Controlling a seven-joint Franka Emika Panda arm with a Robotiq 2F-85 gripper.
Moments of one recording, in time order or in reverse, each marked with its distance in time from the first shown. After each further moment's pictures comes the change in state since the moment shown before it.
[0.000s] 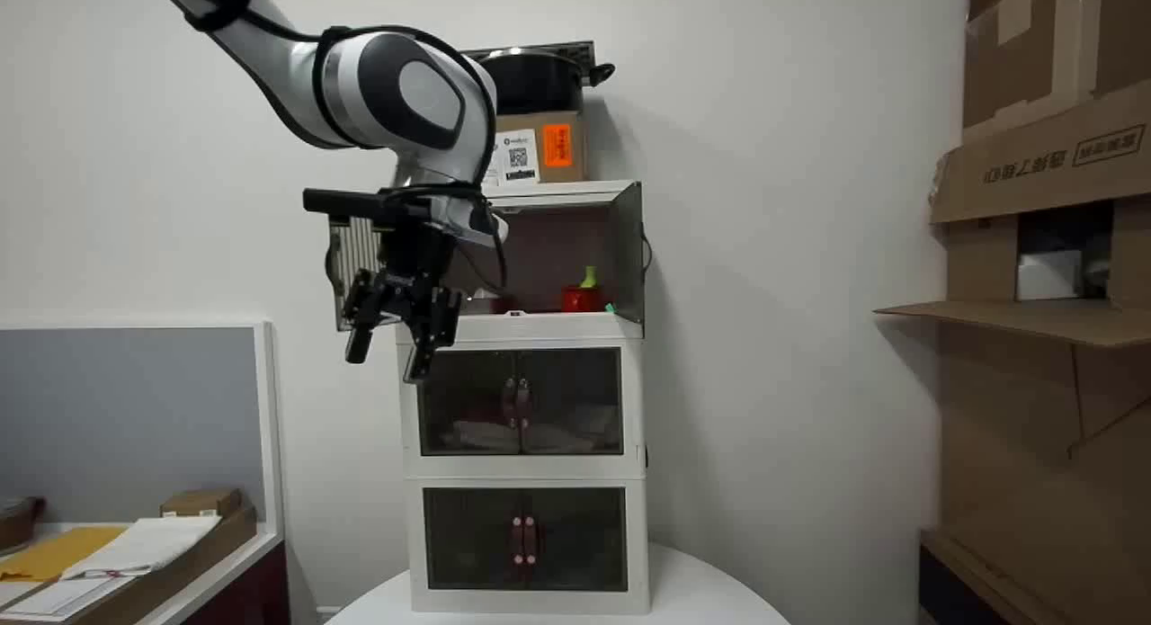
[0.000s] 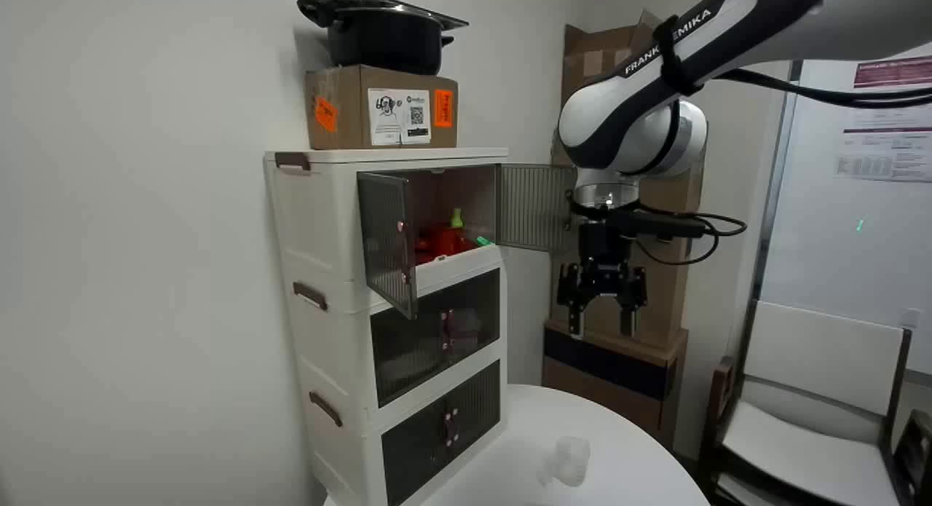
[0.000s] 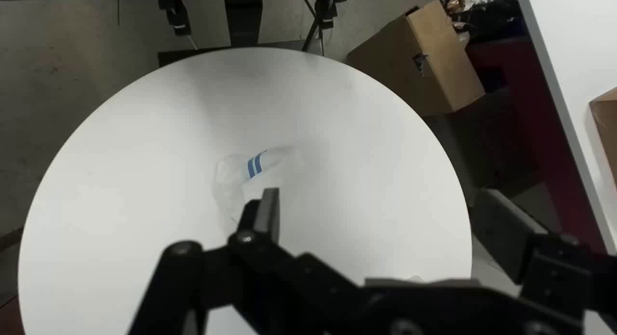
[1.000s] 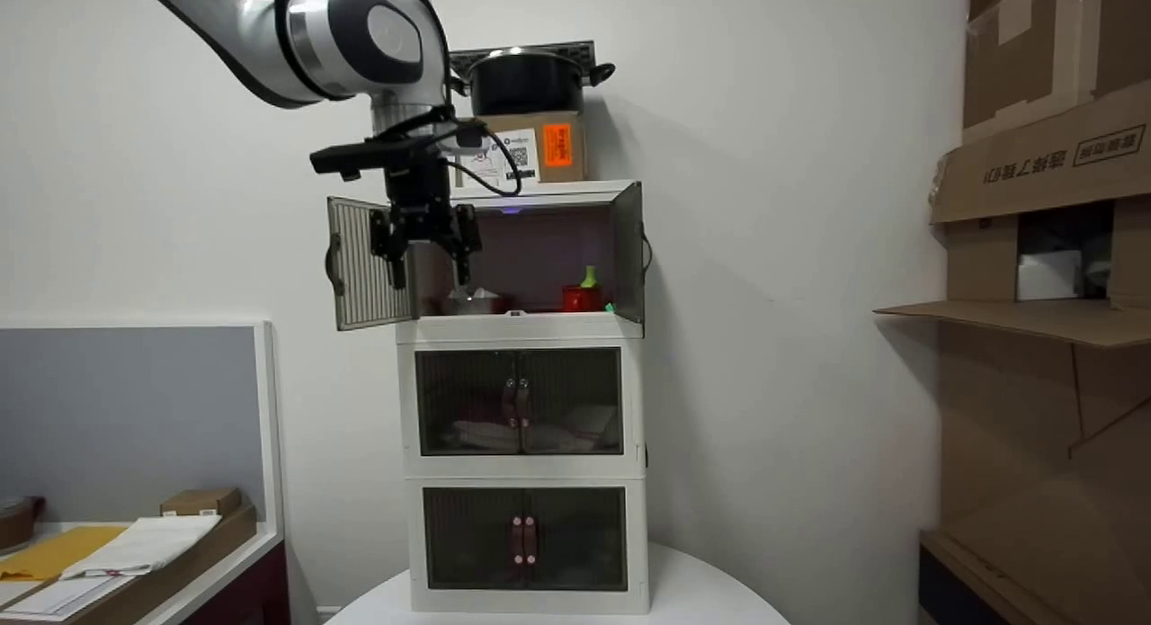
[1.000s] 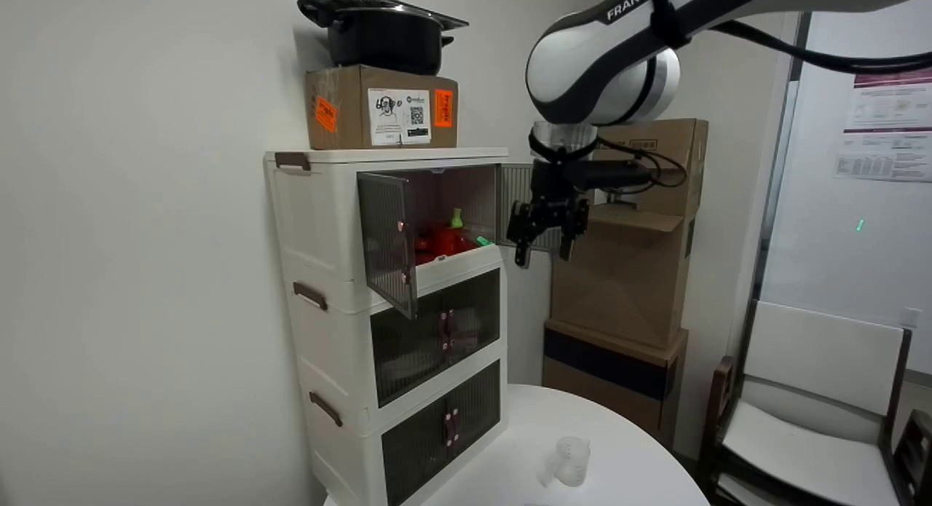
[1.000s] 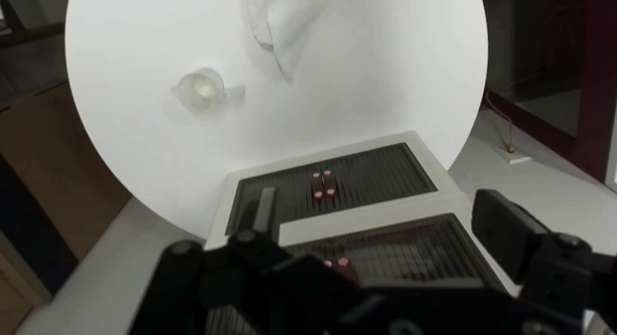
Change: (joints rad) arm 0.013 -0.018 0.111 0.144 -0.124 0.235 -0.006
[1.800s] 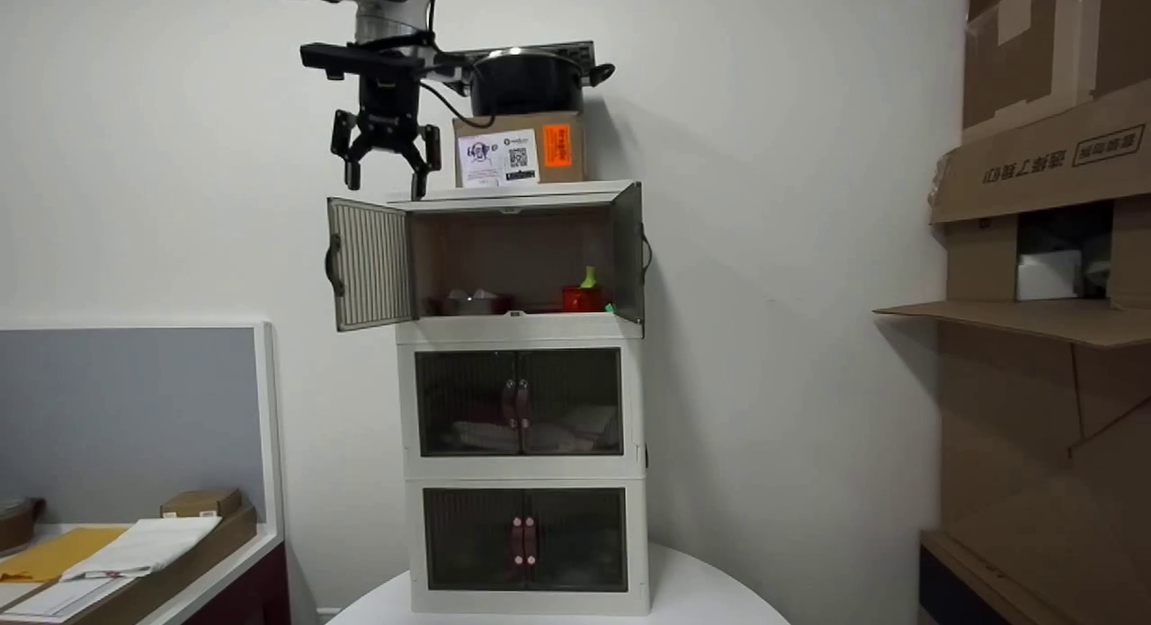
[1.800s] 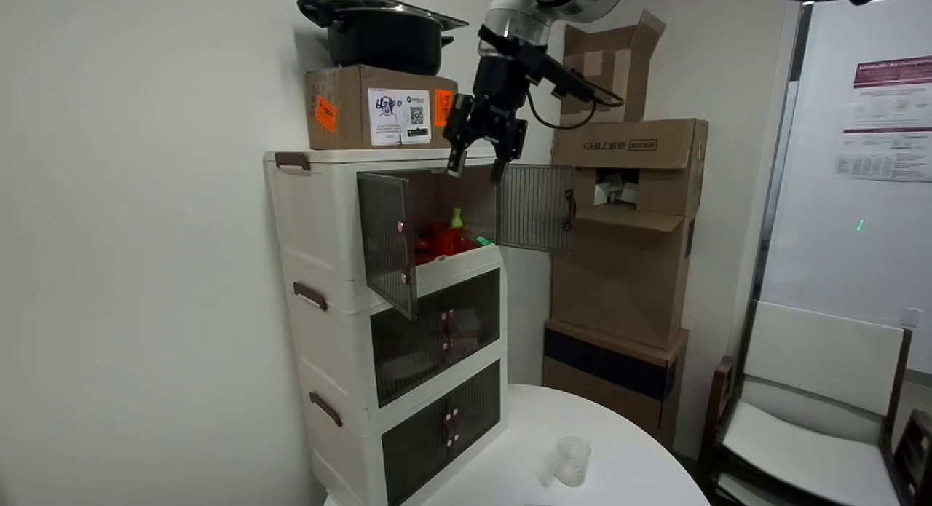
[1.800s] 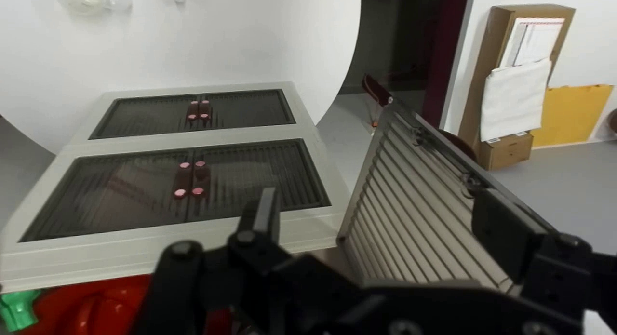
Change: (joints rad) arm 0.072 0.165 0.018 0.489 0.202 -0.304 -0.149
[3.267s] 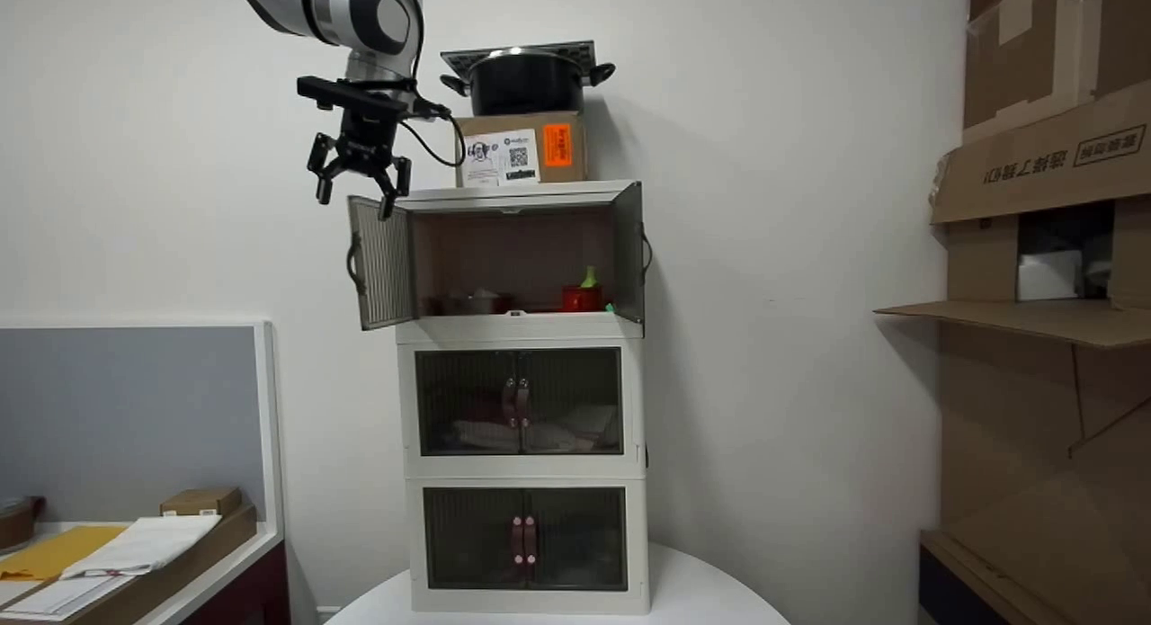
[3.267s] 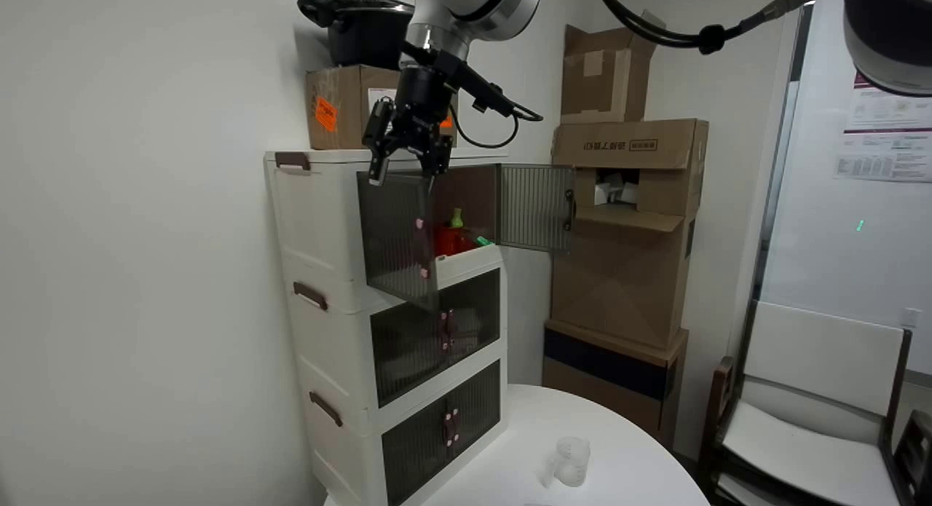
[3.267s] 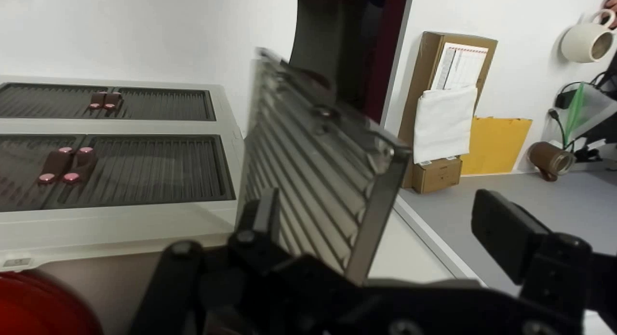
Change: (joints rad) arm 0.042 0.280 0.095 0.323 0.046 -0.125 0.039
